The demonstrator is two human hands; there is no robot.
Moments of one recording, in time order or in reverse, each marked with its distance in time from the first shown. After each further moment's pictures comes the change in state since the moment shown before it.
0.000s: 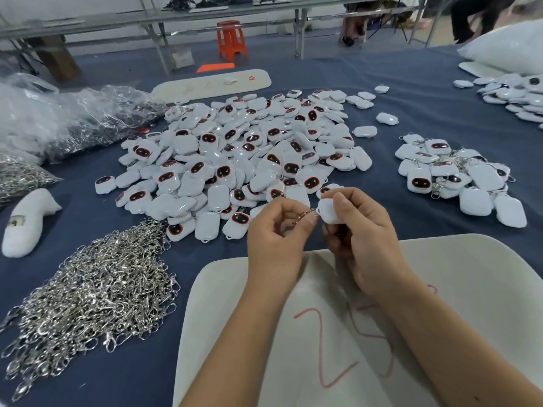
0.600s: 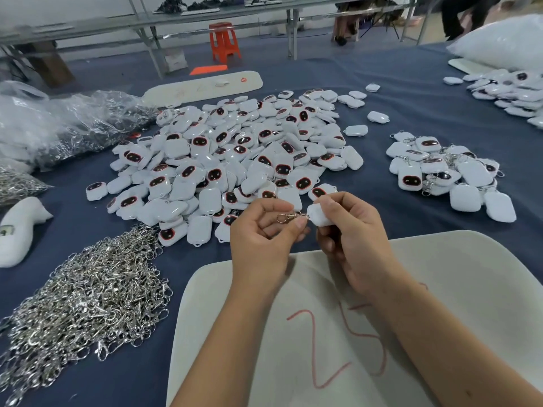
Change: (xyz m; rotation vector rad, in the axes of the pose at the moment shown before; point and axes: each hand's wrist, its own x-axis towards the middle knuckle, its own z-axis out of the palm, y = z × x) left_hand -0.001 0.003 -0.006 -0.228 -0.005 -0.065; right_hand 0.000 -0.005 0.000 0.001 0.053 0.094
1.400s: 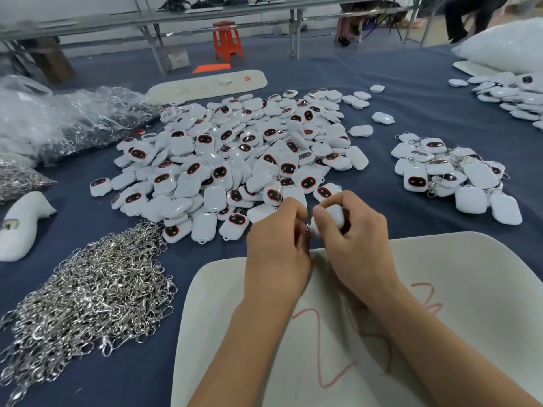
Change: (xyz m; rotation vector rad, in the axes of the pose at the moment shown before) left_hand -0.007 0.002 0.004 0.838 -0.039 0.279; right_hand -0.007 0.008 0.004 -0.696 0.158 -0.470
